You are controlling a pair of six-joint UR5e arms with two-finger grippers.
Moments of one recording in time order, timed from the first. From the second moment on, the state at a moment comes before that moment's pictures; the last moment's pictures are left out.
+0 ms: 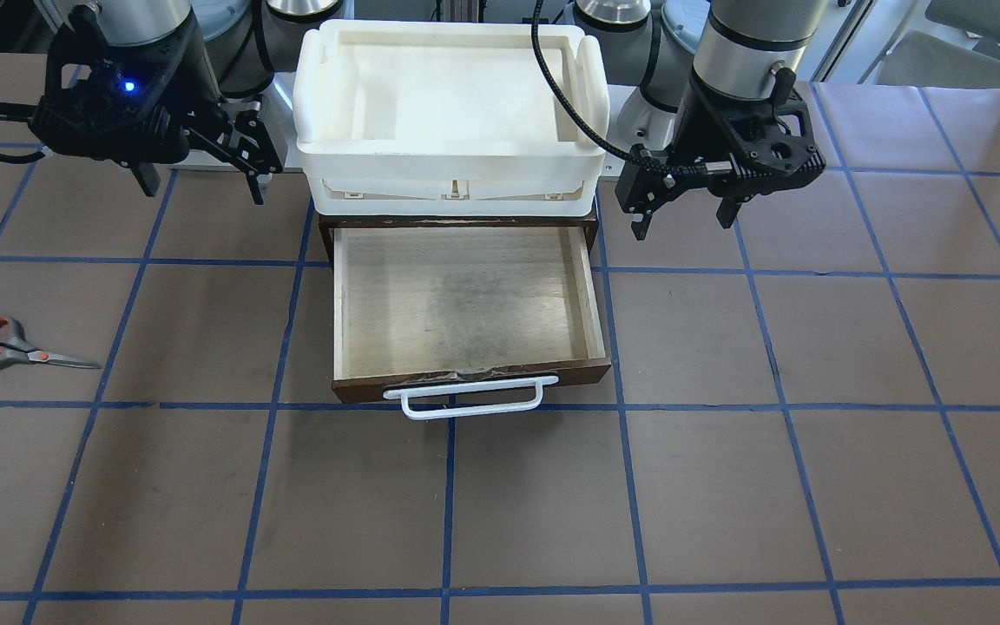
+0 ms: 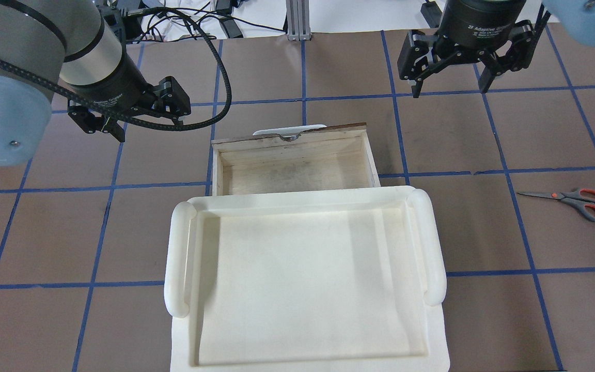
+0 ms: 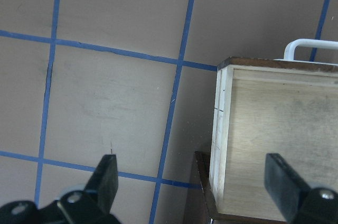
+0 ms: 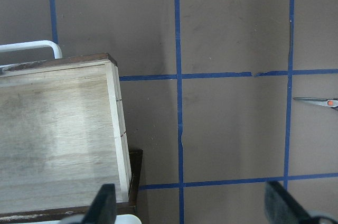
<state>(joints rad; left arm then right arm) -1.62 -1.52 -1.66 -1.44 1.61 -0.23 1.66 -1.53 1.40 -1.46 -1.64 0.10</state>
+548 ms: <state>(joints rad) -1.62 -1.52 -1.66 -1.44 1.61 -0.23 1.65 -1.52 1.41 -1.46 -1.63 0.03</state>
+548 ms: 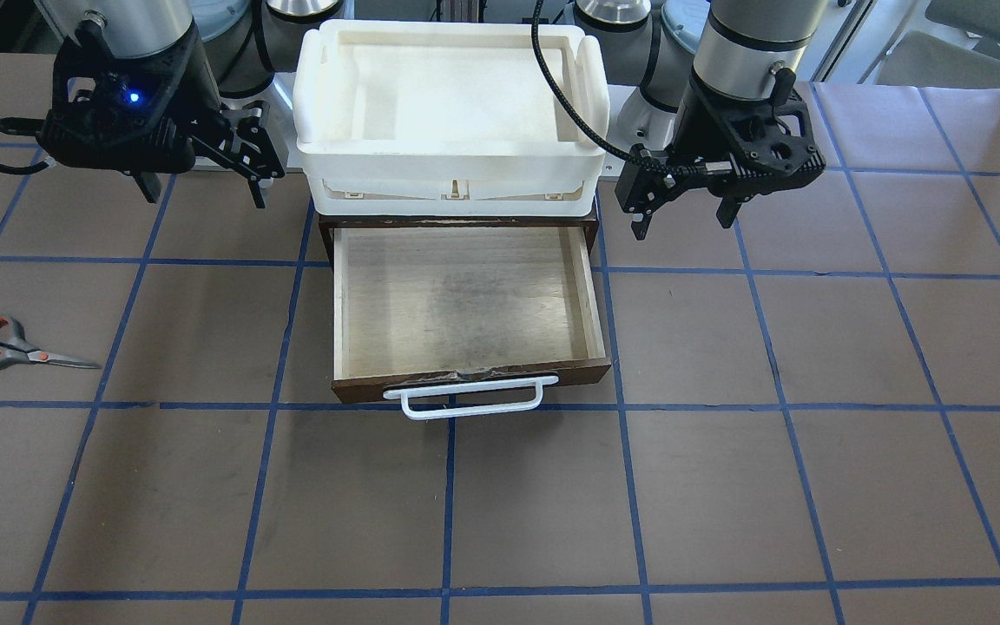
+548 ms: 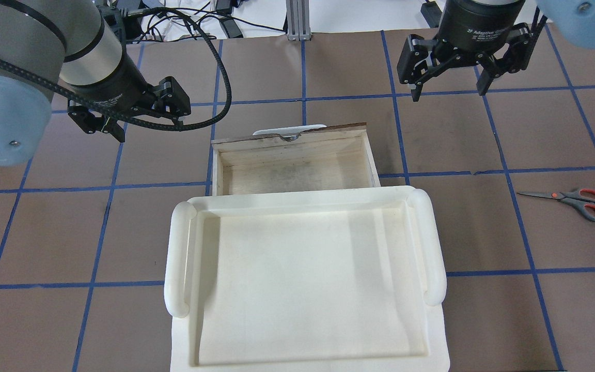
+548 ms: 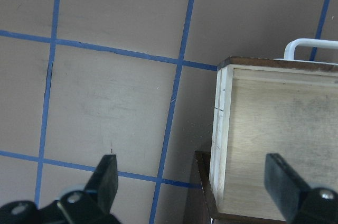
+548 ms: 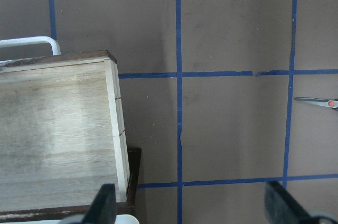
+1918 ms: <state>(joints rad) -1.62 -1.52 -1.66 -1.44 1.61 -0.23 1.03 -1.51 1.75 -1.83 -1.58 -1.67</state>
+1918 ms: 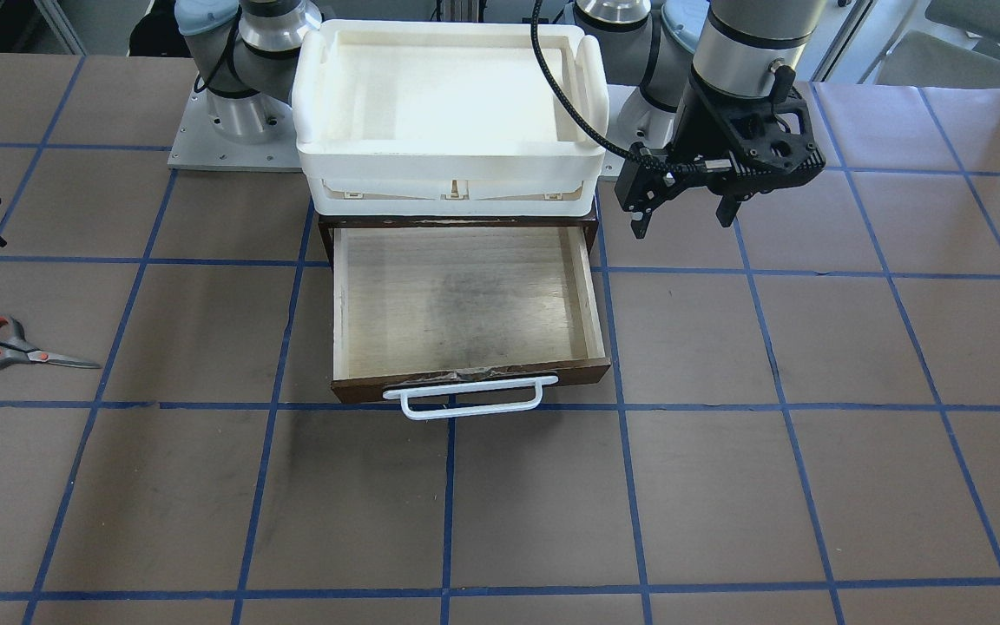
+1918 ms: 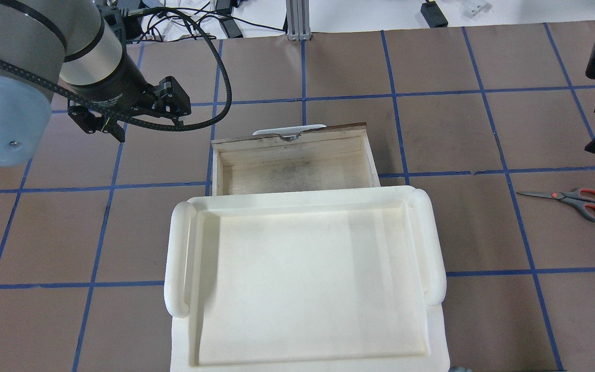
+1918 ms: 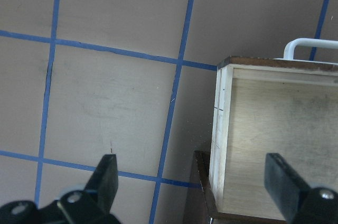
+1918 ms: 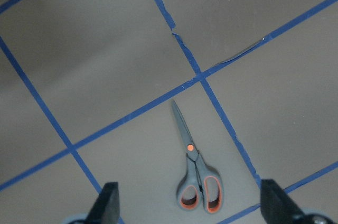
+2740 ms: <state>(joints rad) -1.62 -1.51 -1.66 -1.44 1.61 -0.23 0.90 -1.35 1.98 -2.19 -1.55 -2.17</state>
